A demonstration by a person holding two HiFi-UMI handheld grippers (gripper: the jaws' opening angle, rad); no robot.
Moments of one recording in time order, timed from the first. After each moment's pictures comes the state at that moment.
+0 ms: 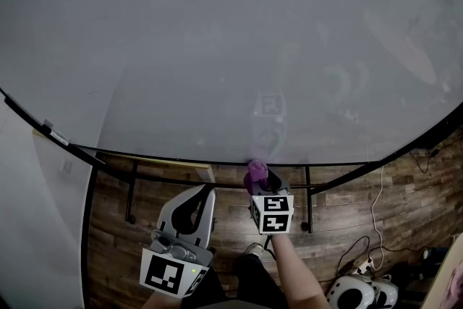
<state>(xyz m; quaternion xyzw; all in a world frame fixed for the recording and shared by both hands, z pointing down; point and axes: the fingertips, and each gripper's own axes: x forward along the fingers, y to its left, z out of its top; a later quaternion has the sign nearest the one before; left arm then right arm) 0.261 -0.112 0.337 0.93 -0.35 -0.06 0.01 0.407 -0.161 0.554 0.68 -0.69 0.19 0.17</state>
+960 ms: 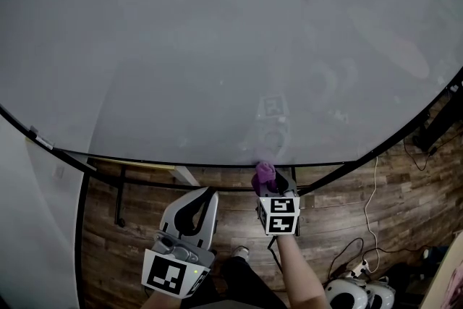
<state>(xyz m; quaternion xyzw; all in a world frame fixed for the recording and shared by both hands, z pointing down) 0.372 -0.072 0.335 0.94 -0.33 -0.06 0.00 0.535 -0.116 0.555 0.70 -0.67 0.18 0.17</state>
